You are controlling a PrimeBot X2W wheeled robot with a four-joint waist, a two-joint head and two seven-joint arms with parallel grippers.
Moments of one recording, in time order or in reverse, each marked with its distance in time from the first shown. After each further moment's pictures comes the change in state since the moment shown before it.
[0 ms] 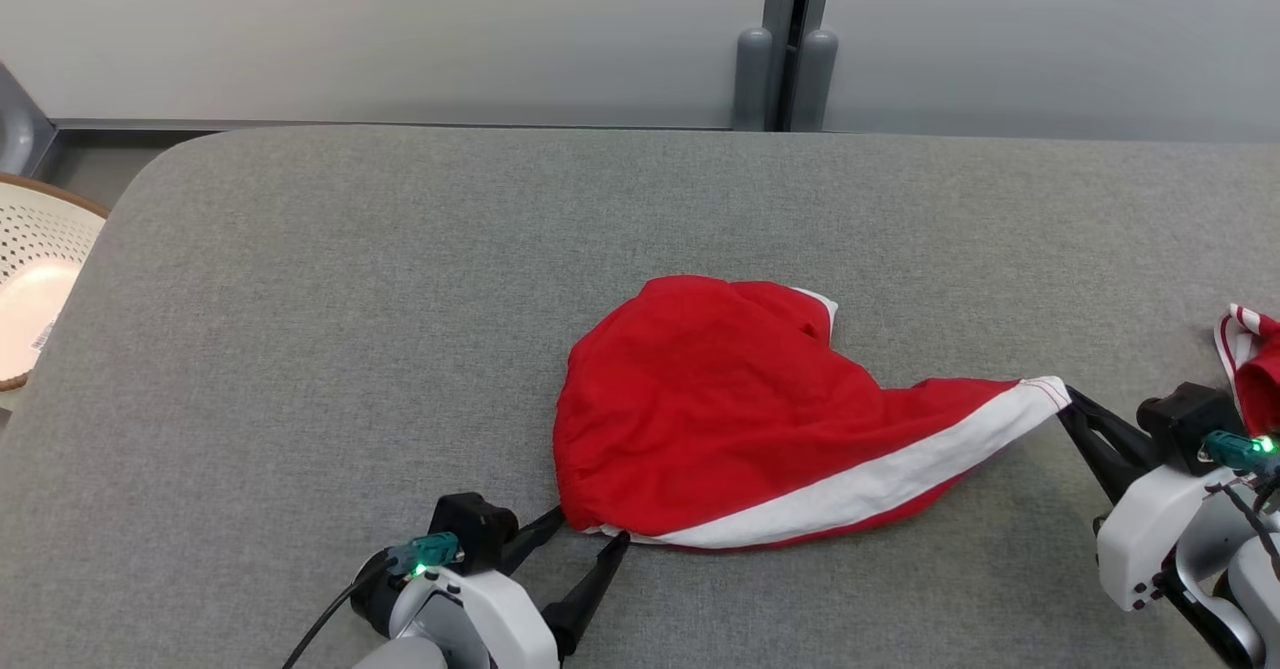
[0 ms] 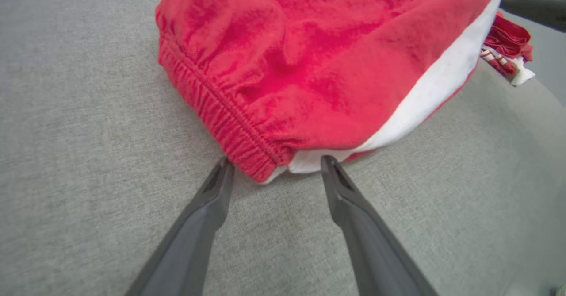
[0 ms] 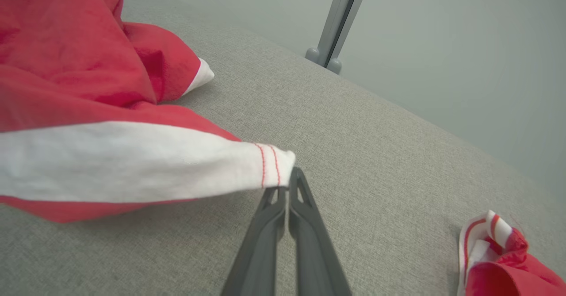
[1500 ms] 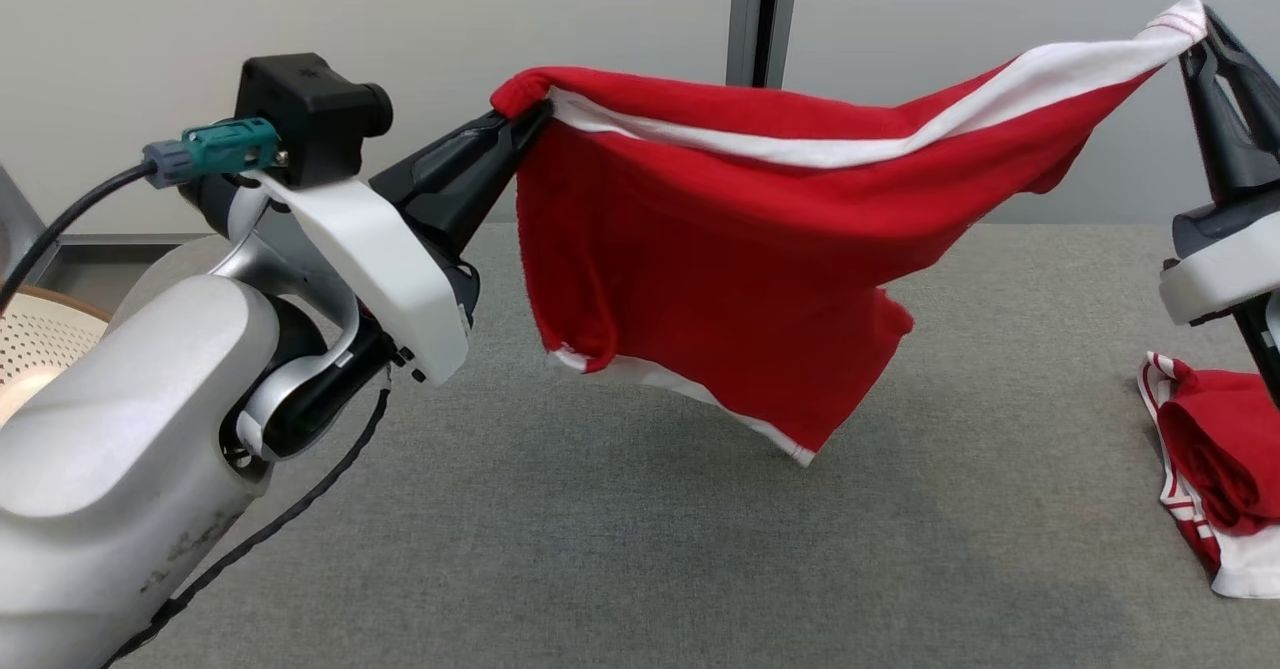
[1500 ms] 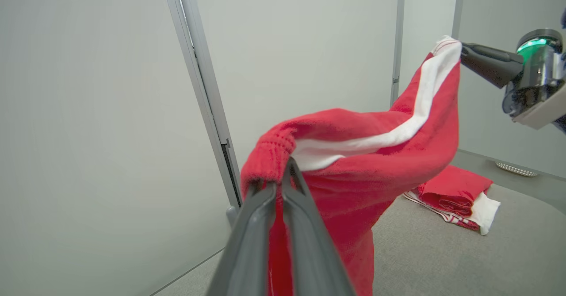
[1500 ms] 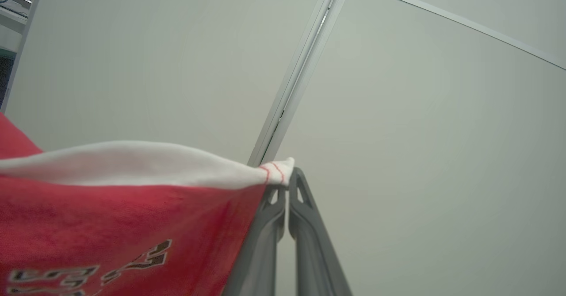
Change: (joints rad) left arm -0.490 0.313 0.073 -0.552 -0.169 0.144 0.281; right arm -0.200 0.143 -0.411 -0.327 -0.297 0.000 0.060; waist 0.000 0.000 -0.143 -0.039
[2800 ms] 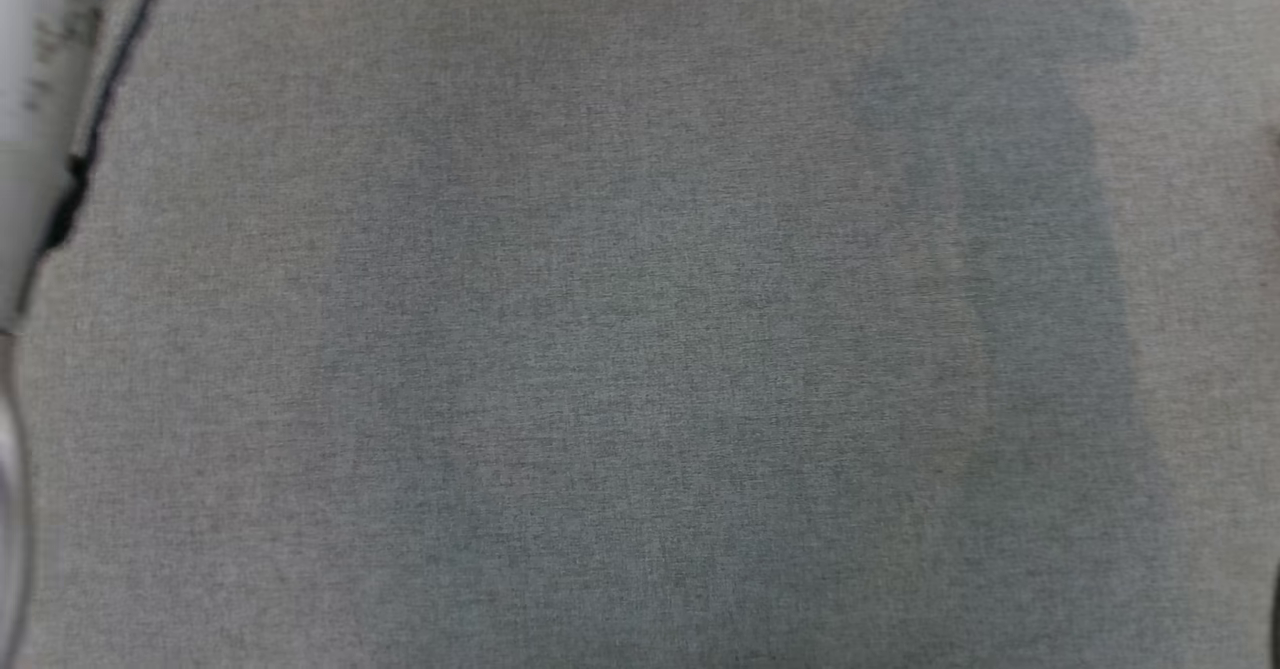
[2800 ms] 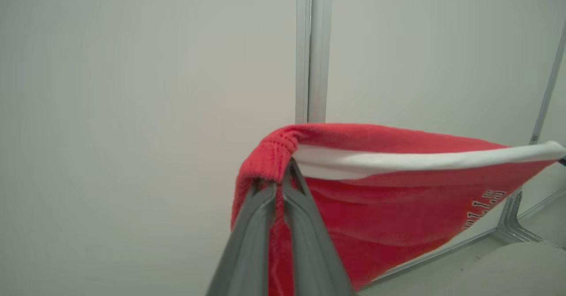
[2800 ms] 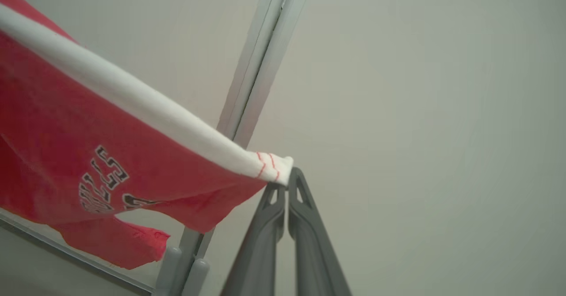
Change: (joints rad) left arm -0.637 -0.222 0.170 0.715 0.125 -0.073 -0.319; right arm -0.838 0.210 0.016 0.601 -0.270 0.000 -0.147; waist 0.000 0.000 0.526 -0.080
